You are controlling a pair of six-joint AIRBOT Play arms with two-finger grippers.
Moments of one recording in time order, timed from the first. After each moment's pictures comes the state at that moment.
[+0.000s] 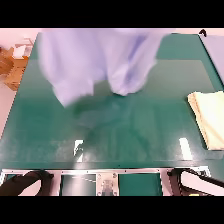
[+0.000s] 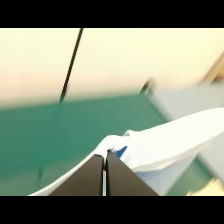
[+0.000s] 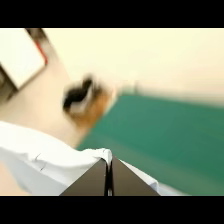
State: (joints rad) left arm -0.13 -1.07 1.98 0.99 -1.01 -1.52; right arm -0.30 -1.24 2.08 -0.42 1.22 1.26
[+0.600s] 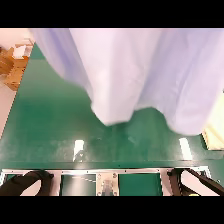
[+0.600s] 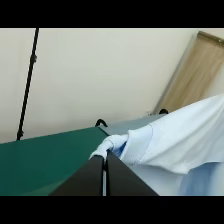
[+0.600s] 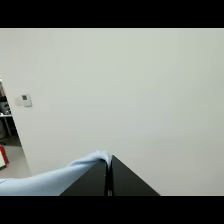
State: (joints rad) left arm -0.13 -1.02 2.00 0.85 -1.01 -1.51; right arm -0.38 -1.11 2.03 -0.37 0.97 1.22
